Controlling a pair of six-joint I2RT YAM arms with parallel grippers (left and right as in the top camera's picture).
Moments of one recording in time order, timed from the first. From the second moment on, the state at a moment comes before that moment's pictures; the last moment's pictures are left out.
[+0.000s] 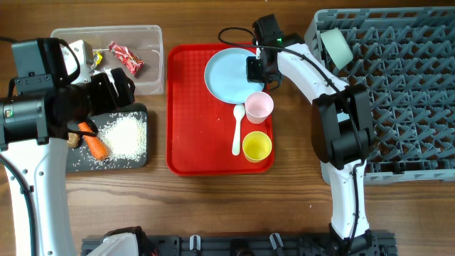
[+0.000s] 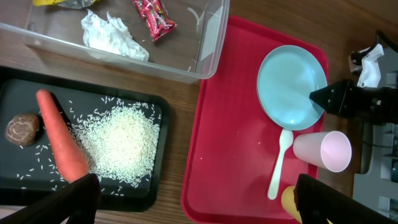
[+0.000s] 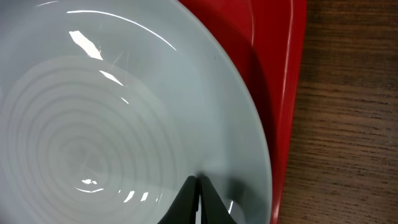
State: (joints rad) left arm 0.14 1.32 1.54 -1.23 0.21 -0.19; right arm 0.35 2.34 1.86 -0.79 -0.09 0.29
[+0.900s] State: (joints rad) left arm 0.14 1.32 1.54 -1.23 0.21 -0.19; right arm 0.35 2.16 1.85 -0.96 -0.11 0.34
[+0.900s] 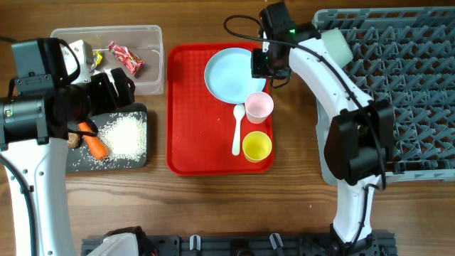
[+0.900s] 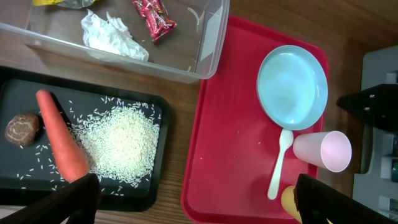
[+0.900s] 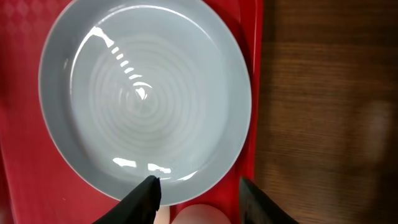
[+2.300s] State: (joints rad) left arm 0.14 1.32 1.54 -1.23 0.21 -0.19; right arm 0.41 2.27 1.78 -0.79 -0.07 0.31
